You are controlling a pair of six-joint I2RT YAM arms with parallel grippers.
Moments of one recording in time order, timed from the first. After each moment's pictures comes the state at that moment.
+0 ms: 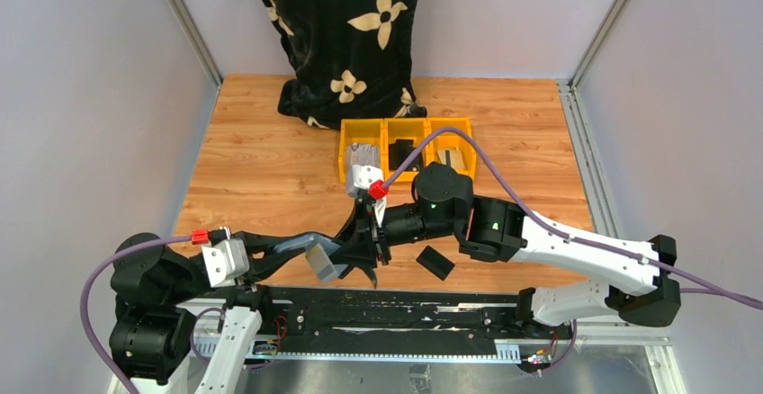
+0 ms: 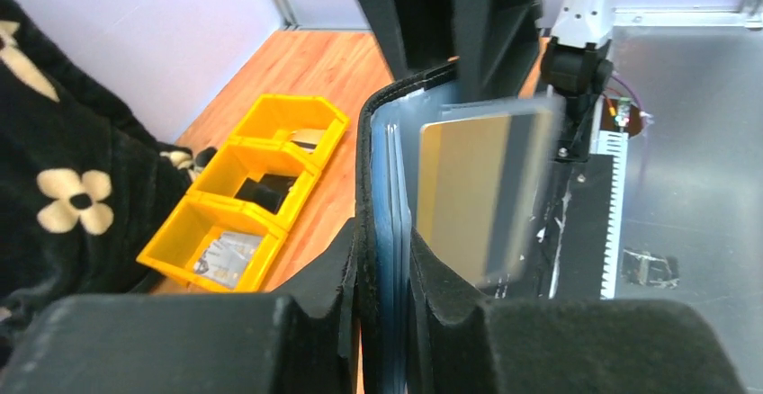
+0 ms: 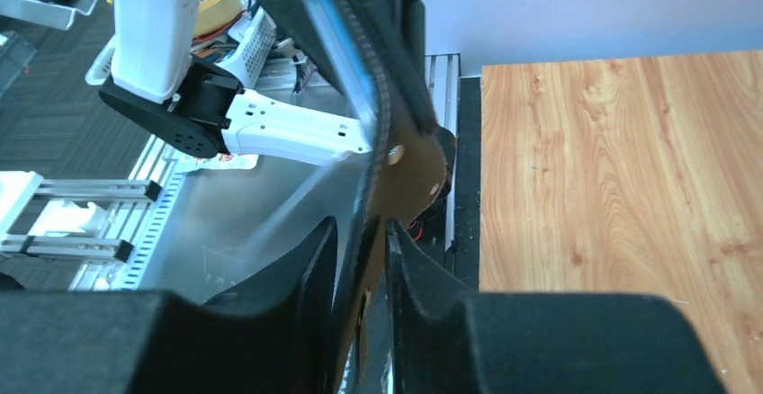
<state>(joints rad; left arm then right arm) -0.06 0.35 1.17 -0.89 1.13 0.32 1.31 1.23 1.31 -0.16 -0.42 0.15</state>
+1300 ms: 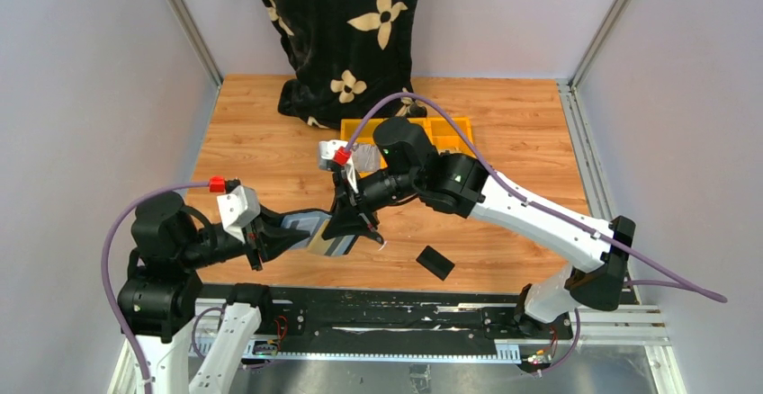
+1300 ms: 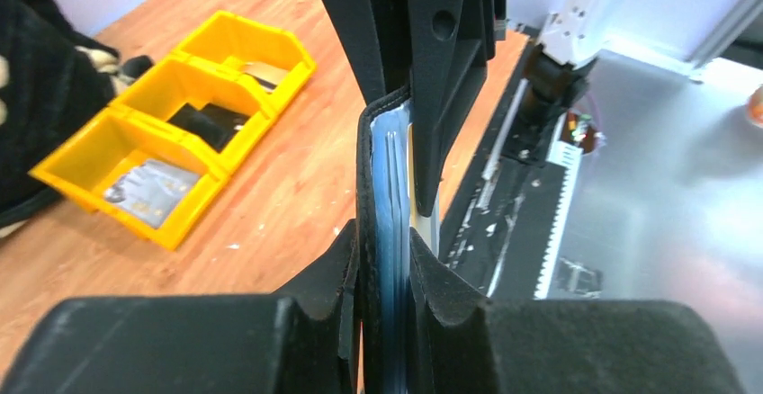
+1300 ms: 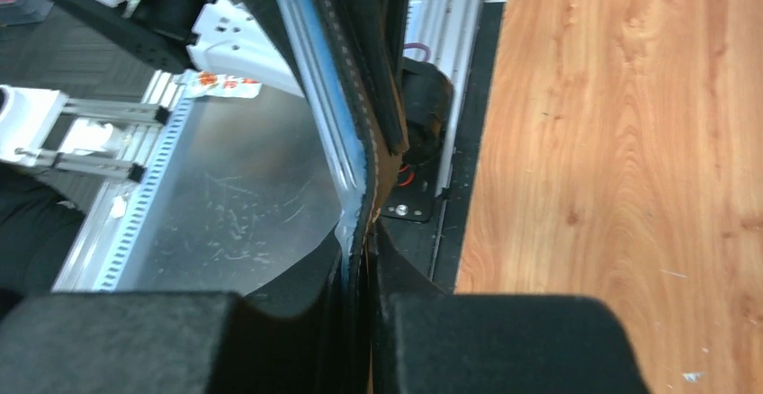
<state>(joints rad) -0.06 0.49 1.16 -0.96 1.06 0.22 1.13 1.48 1.59 -0.47 -0.71 -0.01</state>
